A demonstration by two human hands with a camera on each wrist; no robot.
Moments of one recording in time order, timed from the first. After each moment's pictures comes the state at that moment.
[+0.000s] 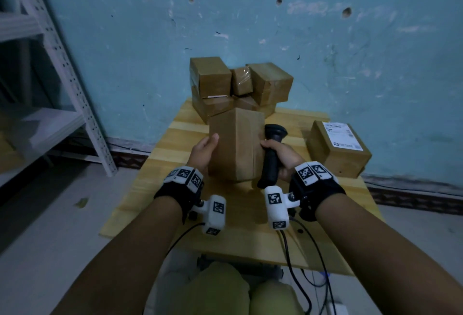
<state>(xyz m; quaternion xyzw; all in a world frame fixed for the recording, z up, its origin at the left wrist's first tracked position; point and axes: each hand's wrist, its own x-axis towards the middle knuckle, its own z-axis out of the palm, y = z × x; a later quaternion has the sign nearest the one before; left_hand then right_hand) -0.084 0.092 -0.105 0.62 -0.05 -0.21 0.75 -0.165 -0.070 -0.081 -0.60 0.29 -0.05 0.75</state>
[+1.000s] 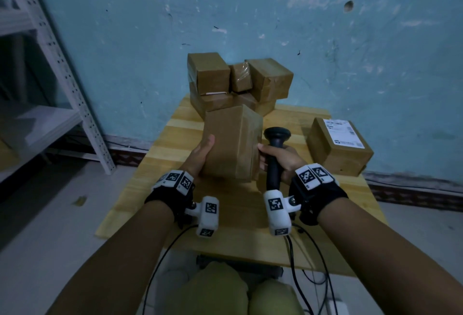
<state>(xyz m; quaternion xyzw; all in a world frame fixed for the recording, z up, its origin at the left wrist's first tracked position) -0.080 0.102 -0.120 0.61 -0.05 -0.29 0.74 -0.161 -0.076 -0.100 -0.58 0.29 -0.08 0.76</state>
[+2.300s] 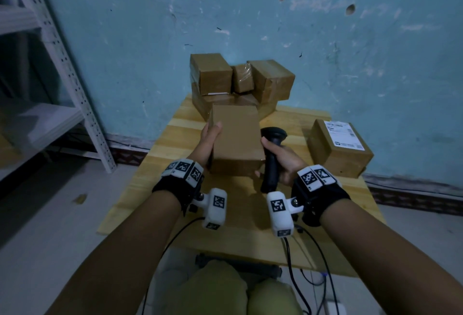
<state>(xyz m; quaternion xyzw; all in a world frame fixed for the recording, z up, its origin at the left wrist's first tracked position) -0.075 0.089 -0.101 0.60 -0.09 -0.26 0.75 -0.172 -0.068 -0.084 -0.57 0.26 0.00 0.78</state>
